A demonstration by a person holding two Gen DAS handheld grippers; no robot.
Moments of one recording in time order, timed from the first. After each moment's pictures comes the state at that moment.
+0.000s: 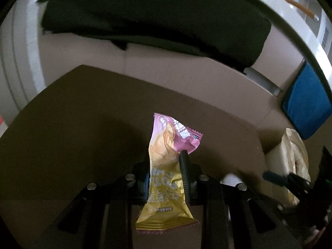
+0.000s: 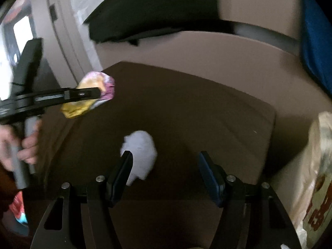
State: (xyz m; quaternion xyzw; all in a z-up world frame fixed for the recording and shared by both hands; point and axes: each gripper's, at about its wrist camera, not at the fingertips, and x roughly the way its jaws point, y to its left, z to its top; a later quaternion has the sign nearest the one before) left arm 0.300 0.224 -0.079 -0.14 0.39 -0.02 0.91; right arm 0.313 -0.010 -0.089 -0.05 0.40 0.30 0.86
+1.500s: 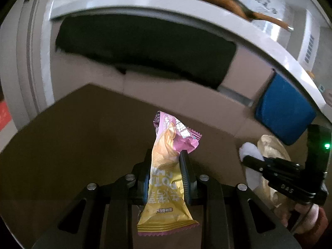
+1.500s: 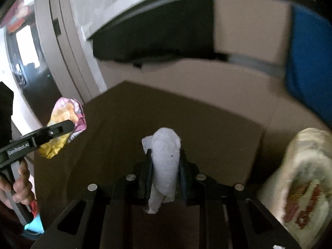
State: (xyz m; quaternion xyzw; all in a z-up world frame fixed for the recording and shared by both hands) left arm 0.232 0.186 -0.029 -0.13 0.31 -0.02 0.94; right arm 0.293 -0.039 -0.035 -0.02 0.36 0.29 0.89
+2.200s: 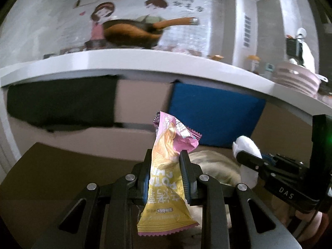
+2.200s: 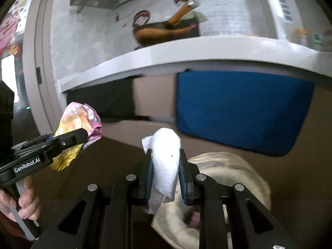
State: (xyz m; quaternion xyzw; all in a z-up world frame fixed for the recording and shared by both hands) left arm 0.221 -0.020 0.065 -0.03 0.21 -0.15 0.97; right arm 0.224 -0.222 0.058 0.03 0.22 0.17 0.96
